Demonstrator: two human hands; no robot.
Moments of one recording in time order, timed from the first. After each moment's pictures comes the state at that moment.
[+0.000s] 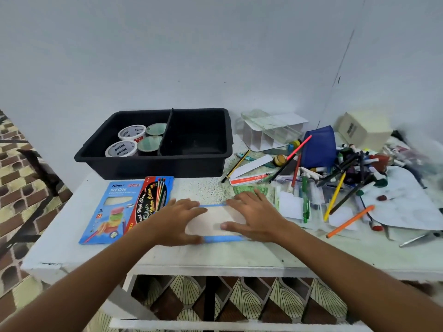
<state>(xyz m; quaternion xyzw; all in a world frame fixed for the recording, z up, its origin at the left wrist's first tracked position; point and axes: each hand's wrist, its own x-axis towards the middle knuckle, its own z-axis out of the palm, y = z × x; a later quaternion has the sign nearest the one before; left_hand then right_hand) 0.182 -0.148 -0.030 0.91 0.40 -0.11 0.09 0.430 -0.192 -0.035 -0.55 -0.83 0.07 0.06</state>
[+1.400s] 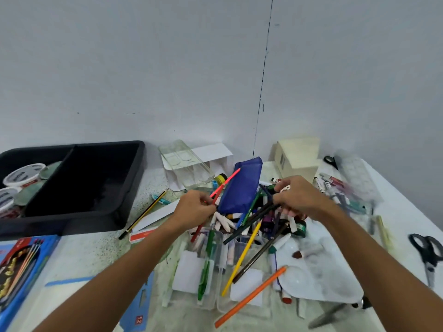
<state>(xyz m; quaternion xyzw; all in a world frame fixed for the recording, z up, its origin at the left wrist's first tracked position) 0.510 -0.061 0.010 0.72 0.54 0.21 0.37 0.747 -0.131 0.059 -0.74 -0.46 0.39 0.30</state>
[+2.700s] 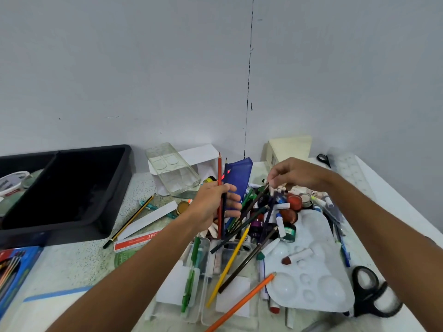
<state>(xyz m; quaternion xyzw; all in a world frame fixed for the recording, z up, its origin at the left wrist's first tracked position) 0.583 -0.074 0.041 0.46 0.45 0.32 0.69 0.827 -0.078 0.059 -0.61 -0.63 0.42 0.23</state>
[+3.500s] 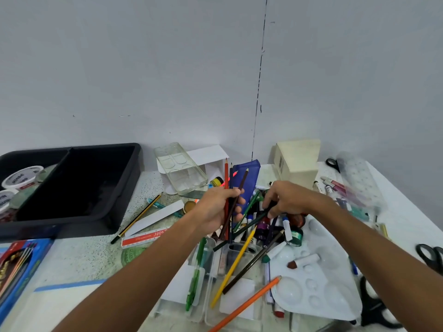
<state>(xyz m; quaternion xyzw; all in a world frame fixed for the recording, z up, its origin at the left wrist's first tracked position) 0.579 -0.076 0.040 0.41 0.44 0.29 0.74 0.785 -0.083 0.034 -0.64 -0.72 0.27 0.03</state>
